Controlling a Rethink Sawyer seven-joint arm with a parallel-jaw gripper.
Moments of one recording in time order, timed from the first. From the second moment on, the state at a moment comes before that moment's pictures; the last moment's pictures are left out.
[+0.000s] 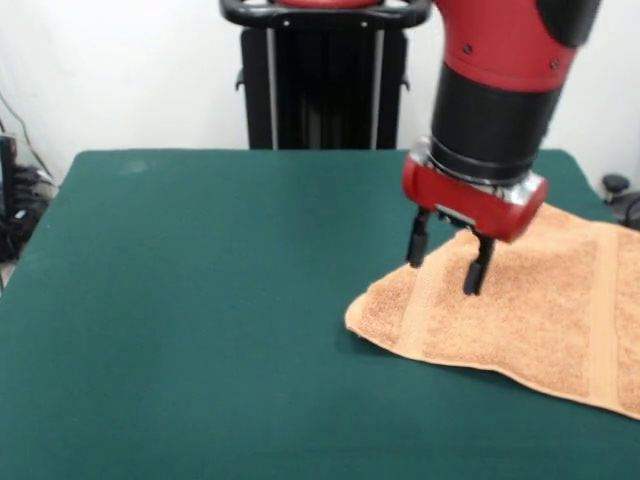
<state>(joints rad) 0.12 -0.36 -0.32 1.21 0.30 0.78 2.17</state>
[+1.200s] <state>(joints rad) 0.22 -0.13 -0.41 1.19 0.34 0.68 2.17</state>
